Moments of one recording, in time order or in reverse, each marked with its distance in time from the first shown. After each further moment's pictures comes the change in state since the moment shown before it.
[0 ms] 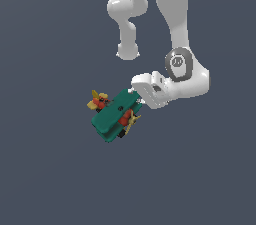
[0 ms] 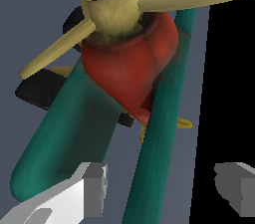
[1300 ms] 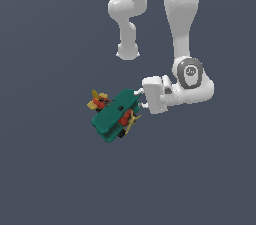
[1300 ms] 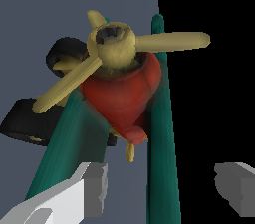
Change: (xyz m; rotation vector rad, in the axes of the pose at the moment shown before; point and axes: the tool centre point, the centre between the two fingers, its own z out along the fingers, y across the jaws) arm 0.011 -0.013 -0.013 -0.241 0.135 0.103
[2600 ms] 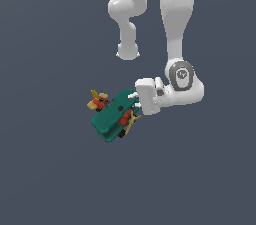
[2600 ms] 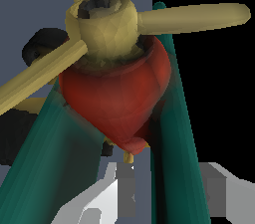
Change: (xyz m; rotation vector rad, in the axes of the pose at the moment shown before) arm 0.001 0.000 0.031 -0.031 0.022 0.015
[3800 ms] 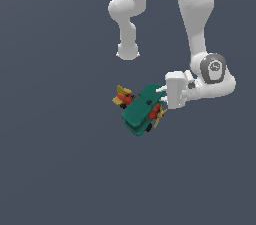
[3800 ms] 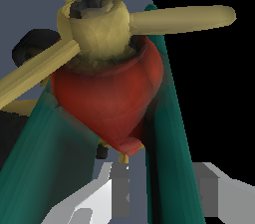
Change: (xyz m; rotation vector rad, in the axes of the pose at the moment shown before) arm -0.032 -0.016 -0.119 0.001 -0.001 -0.008
